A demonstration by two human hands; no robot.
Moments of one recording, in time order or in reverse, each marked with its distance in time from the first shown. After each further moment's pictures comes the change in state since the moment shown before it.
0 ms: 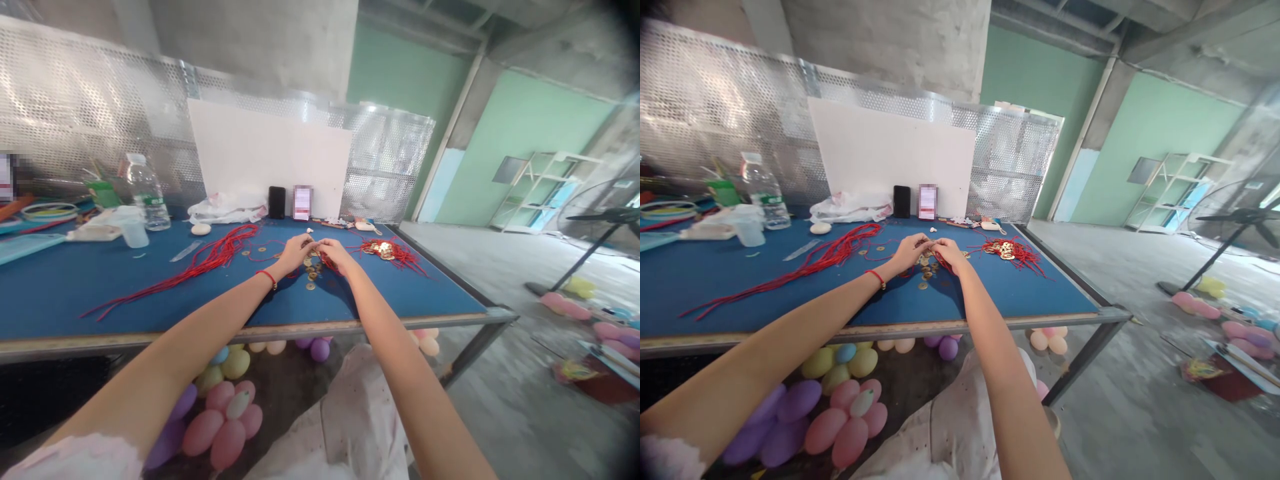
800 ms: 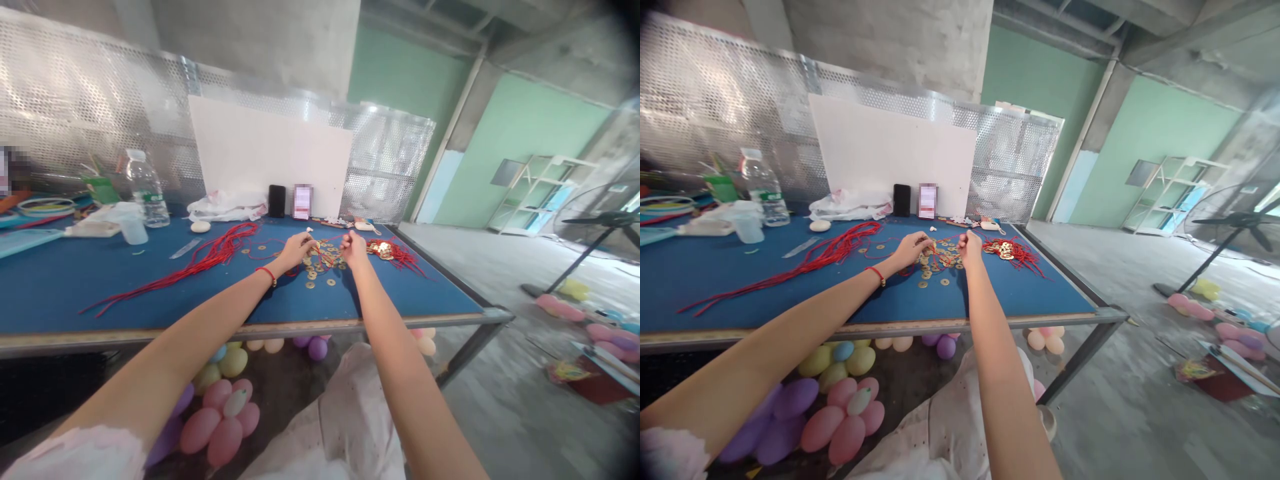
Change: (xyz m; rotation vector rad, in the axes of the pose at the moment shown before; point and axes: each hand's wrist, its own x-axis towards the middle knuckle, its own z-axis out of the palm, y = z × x) left_hand 0.004 -0.007 -0.001 -0.005 -0.042 -0.029; right_hand 0.015 0.004 -0.036 0.469 0.509 0.016
